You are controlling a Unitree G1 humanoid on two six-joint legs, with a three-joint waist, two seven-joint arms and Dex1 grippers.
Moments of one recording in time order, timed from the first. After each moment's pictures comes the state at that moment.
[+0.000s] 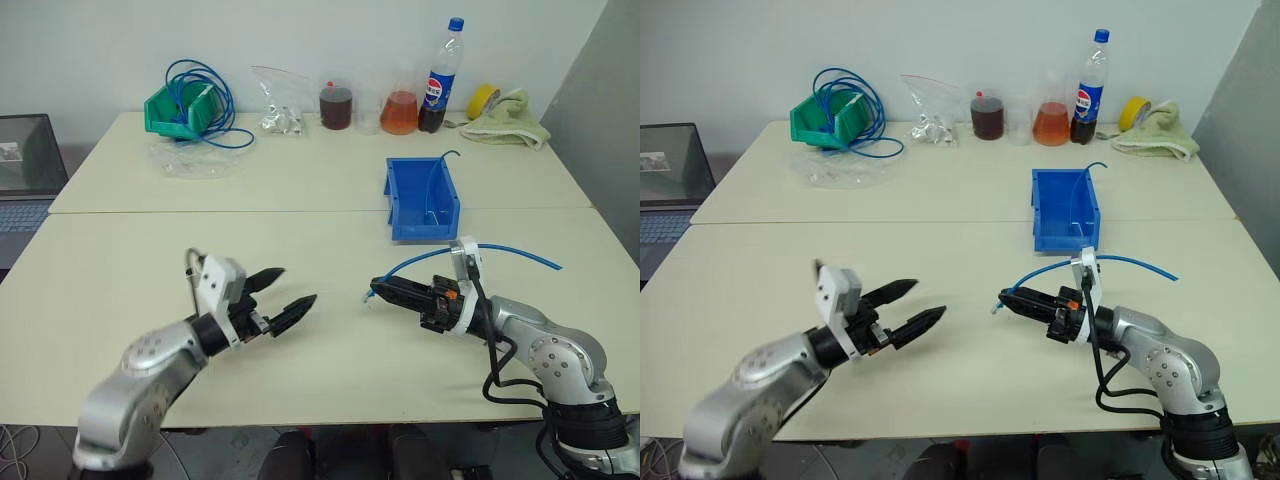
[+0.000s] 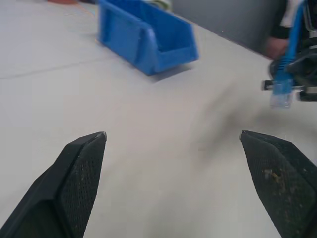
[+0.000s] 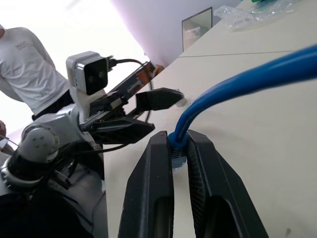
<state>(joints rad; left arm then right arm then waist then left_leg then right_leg) 0.10 0.47 0.14 -0.54 -0.56 0.51 -0.55 -0.25 -0.46 -0.02 -0.32 0.92 0.80 0.77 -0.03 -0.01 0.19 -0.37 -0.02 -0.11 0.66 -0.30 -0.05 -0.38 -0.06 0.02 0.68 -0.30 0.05</state>
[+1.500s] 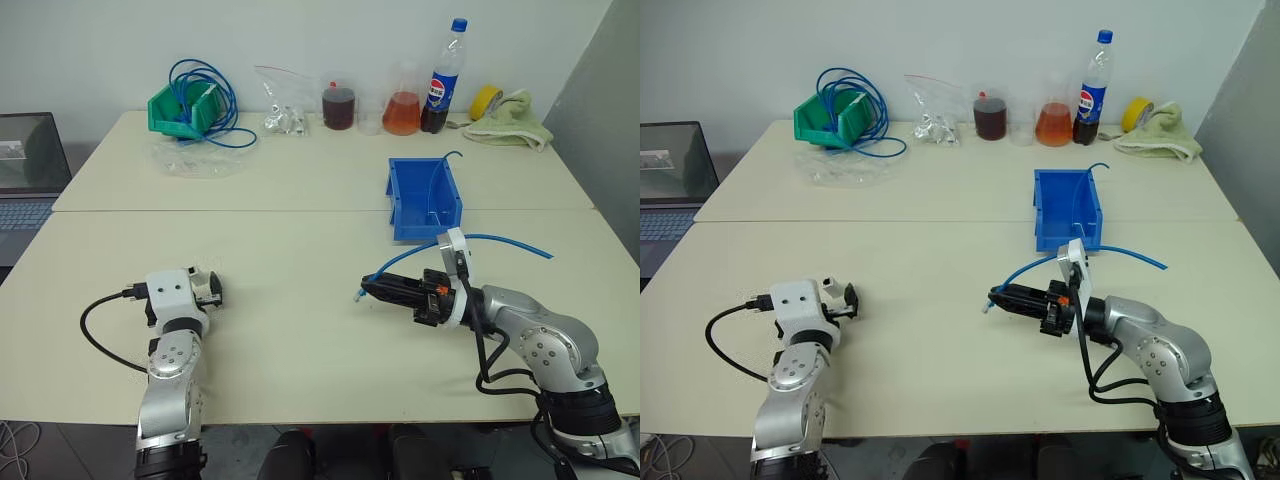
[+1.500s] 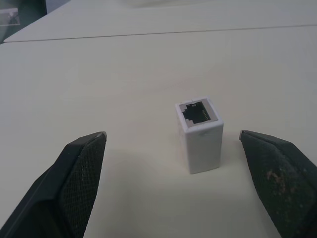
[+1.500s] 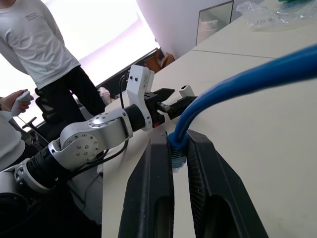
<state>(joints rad) -0.06 0.21 0.27 -0.11 -0.06 0.32 0.06 -0.32 -0.47 0.04 -0.31 0.84 0.78 0.84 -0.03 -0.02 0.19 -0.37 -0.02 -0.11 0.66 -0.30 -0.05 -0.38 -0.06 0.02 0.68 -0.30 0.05</state>
